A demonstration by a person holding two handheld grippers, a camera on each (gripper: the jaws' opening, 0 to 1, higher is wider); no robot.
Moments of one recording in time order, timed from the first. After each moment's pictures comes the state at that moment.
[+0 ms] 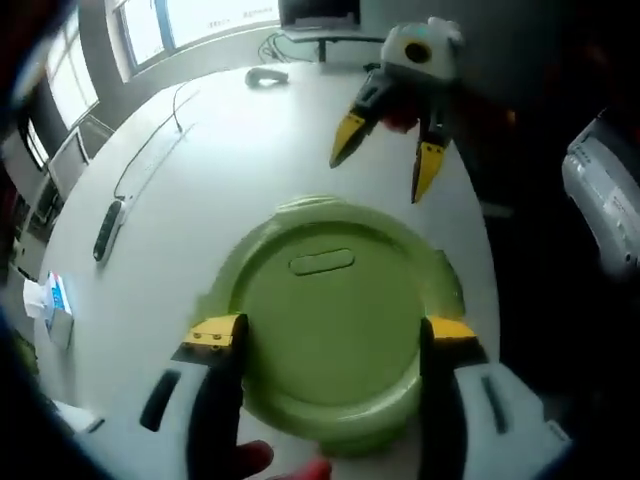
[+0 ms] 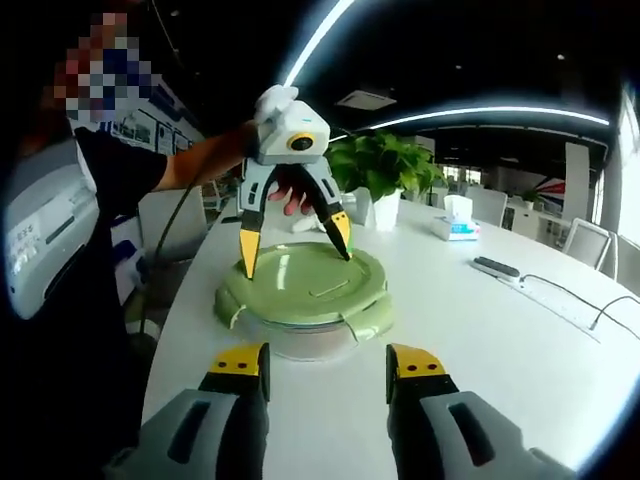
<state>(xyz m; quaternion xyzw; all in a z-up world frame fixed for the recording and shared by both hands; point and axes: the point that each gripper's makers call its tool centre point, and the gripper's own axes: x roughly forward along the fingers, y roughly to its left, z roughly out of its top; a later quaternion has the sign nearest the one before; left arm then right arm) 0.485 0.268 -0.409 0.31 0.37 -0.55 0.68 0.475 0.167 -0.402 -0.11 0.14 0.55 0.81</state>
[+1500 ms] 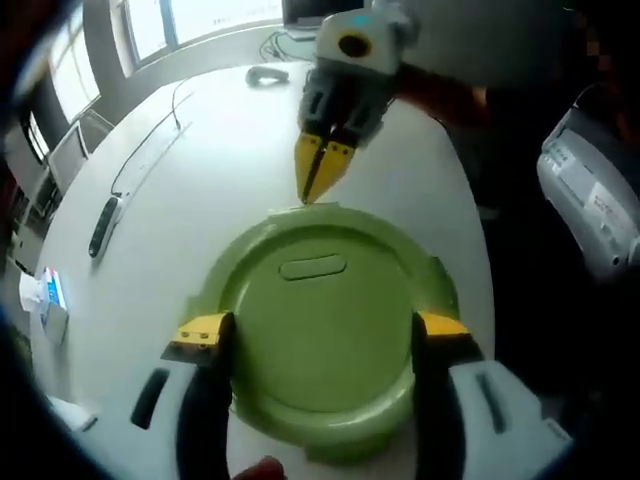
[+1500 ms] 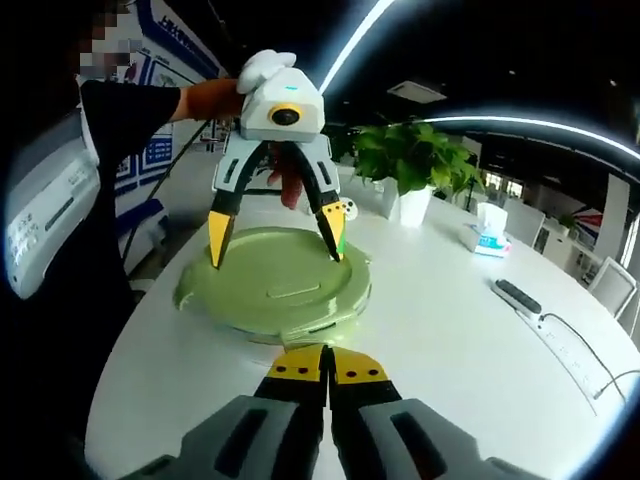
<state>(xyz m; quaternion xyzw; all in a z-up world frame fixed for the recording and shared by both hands) 0.482 0.265 -0.410 0.30 0.37 -0.56 0.68 0.522 0.188 -0.408 -0.19 0.13 0.62 0.75</state>
